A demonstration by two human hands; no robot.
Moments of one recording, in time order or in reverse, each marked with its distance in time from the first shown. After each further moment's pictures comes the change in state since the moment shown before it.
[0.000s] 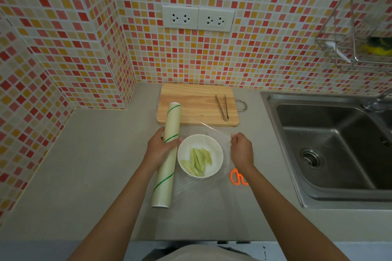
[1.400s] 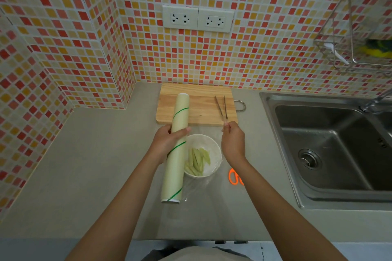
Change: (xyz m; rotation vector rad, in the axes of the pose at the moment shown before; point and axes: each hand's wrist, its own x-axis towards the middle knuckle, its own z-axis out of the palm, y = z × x) left_hand -0.008 0.041 0.013 -0.247 -0.127 -0.123; right_hand -0.015 -0.054 -0.008 0.158 0.044 -0.085
